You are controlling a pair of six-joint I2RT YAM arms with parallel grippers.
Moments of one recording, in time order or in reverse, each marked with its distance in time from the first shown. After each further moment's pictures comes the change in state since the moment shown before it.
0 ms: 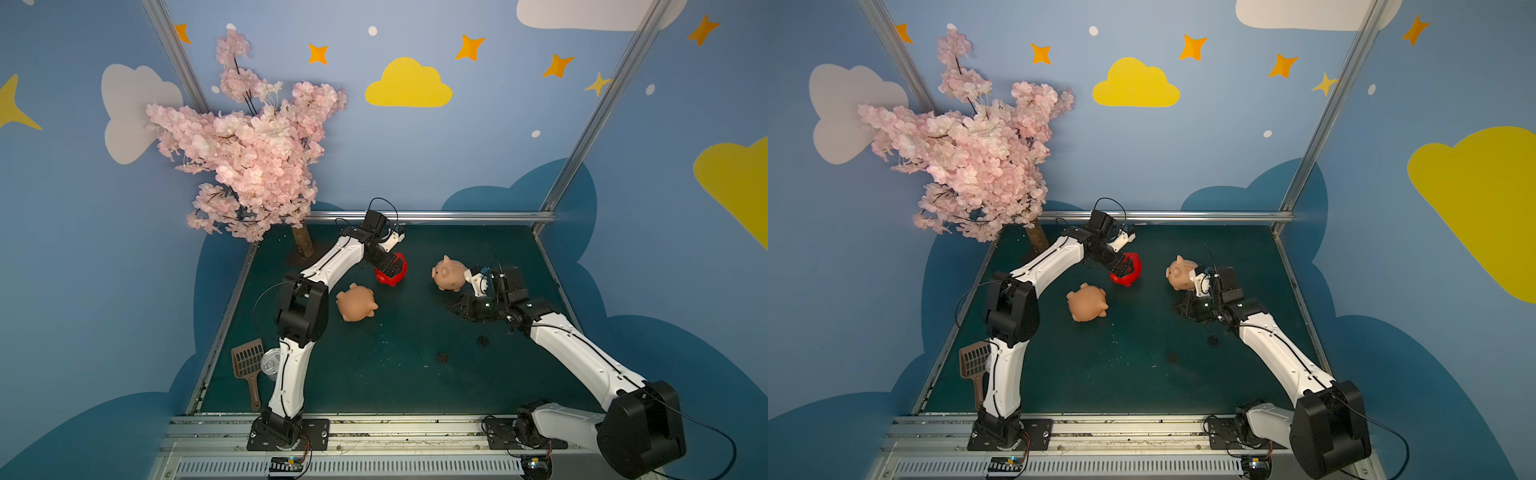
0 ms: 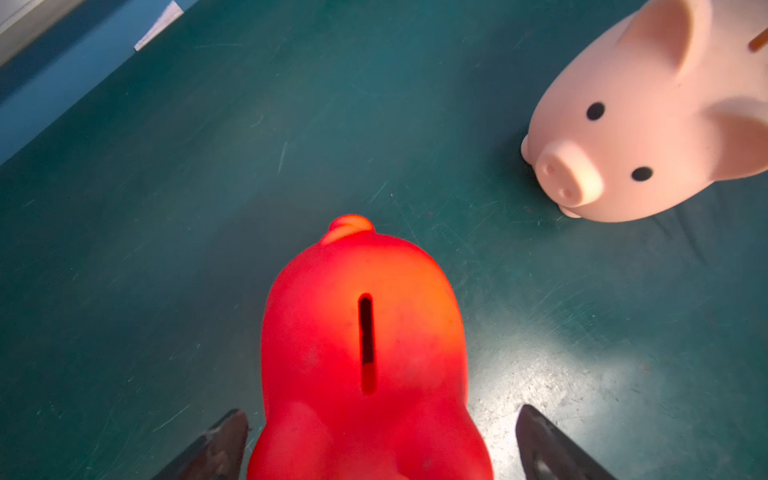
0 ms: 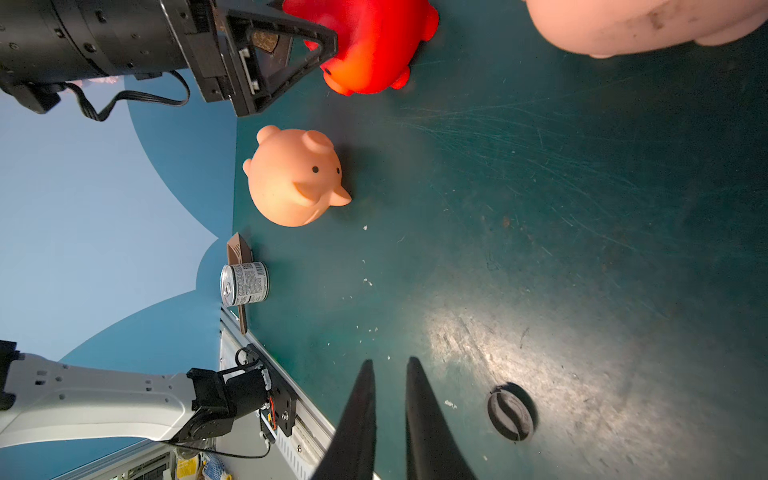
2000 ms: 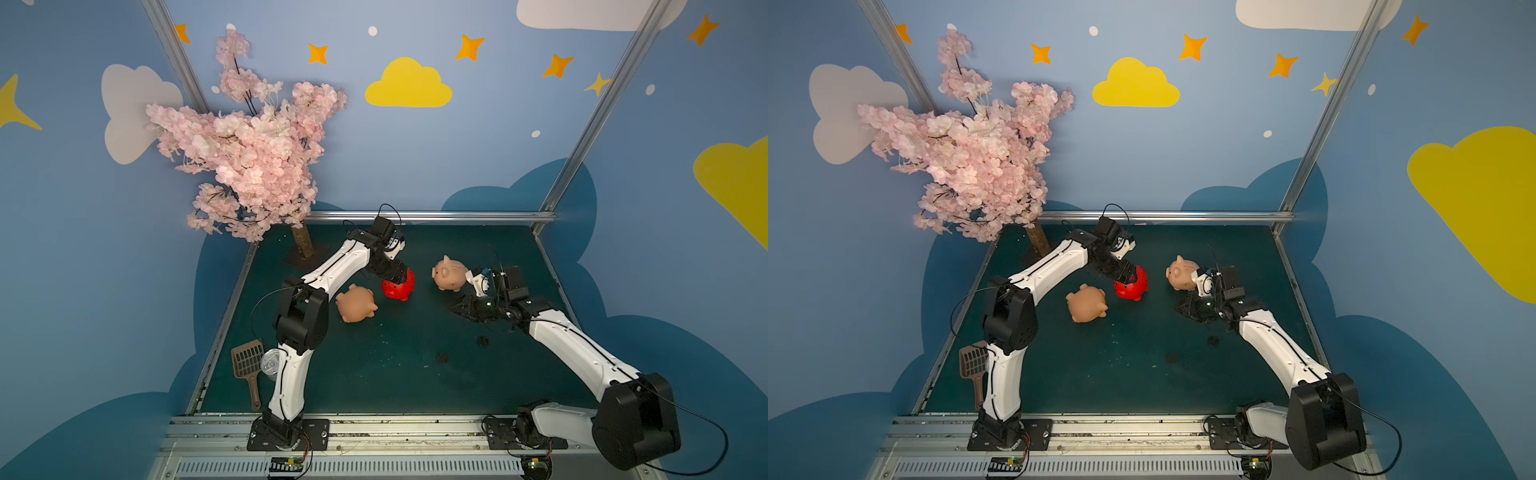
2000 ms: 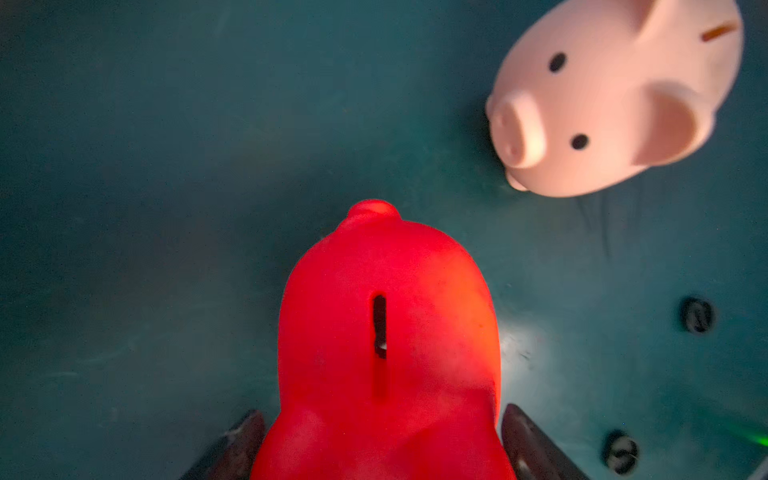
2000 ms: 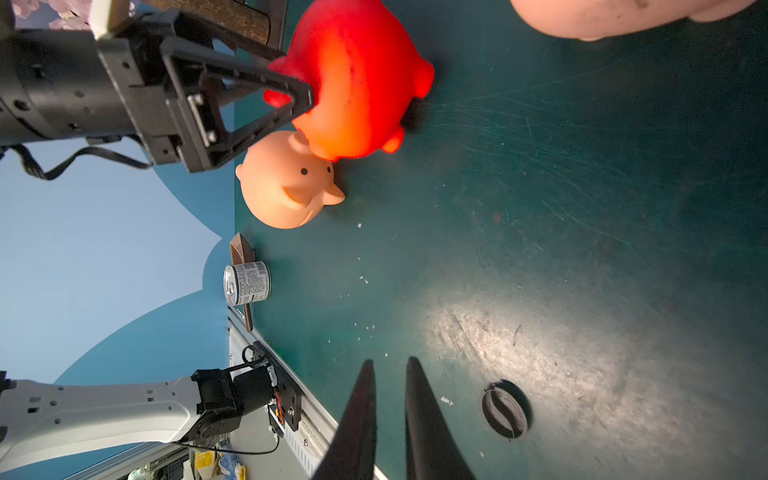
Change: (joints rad) left arm -0.072 -0.098 -0.085 -0.135 0.054 -0.339; right arm -0.044 0.041 -0.003 -0.002 -0.050 -0.007
